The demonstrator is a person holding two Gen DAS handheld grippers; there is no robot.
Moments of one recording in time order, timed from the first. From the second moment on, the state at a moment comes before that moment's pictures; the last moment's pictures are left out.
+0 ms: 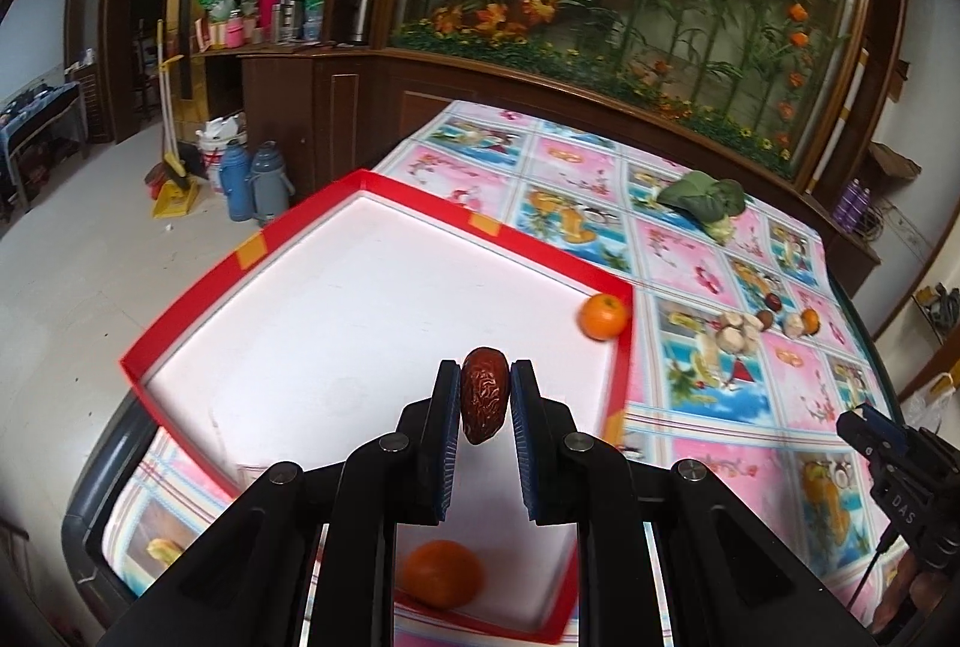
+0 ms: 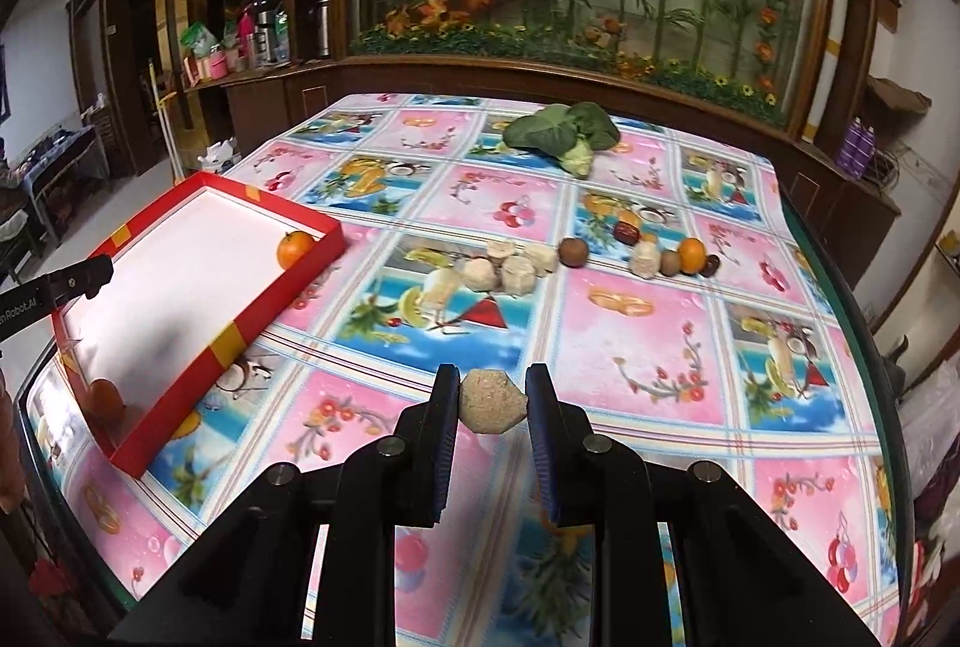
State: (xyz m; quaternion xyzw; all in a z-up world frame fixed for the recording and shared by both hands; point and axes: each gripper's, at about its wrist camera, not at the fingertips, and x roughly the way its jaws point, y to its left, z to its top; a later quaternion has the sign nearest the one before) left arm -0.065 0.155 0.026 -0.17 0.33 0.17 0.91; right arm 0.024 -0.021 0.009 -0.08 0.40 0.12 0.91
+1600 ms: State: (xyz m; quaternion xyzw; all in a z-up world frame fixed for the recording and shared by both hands) left arm -0.021 0.207 0.006 -0.15 0.28 0.30 0.90; right arm 0.076 0.025 0.008 0.01 0.36 0.23 0.91
